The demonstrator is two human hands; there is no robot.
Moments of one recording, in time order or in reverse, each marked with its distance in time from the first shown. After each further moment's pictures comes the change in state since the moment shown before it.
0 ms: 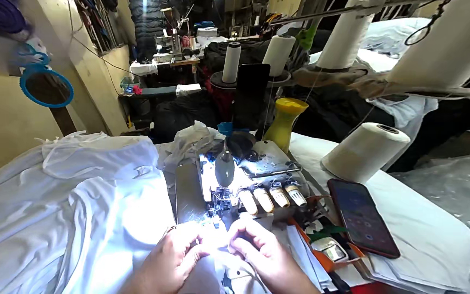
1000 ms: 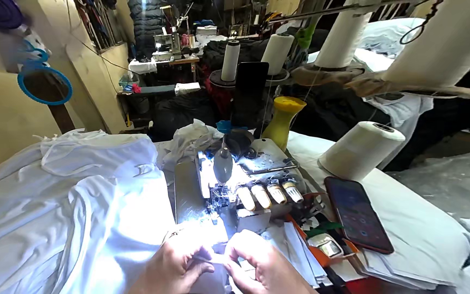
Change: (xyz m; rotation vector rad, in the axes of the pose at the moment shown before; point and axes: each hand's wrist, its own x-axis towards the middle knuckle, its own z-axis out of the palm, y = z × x) left_hand -0.008 0.019 0.005 0.064 0.037 0.086; right_hand -0.013 -0.010 -0.002 -0.614 -0.158 -0.197
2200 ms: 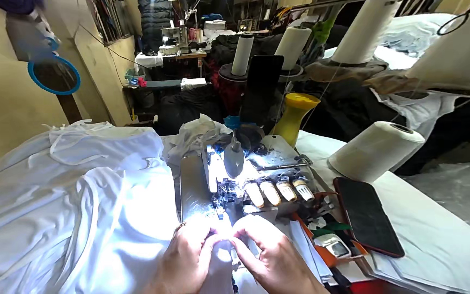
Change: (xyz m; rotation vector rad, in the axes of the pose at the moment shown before) left_hand 0.006 0.003 0.029 0.077 0.206 -0.156; right_hand 0.006 0.013 0.011 -0.199 0.250 -0.012
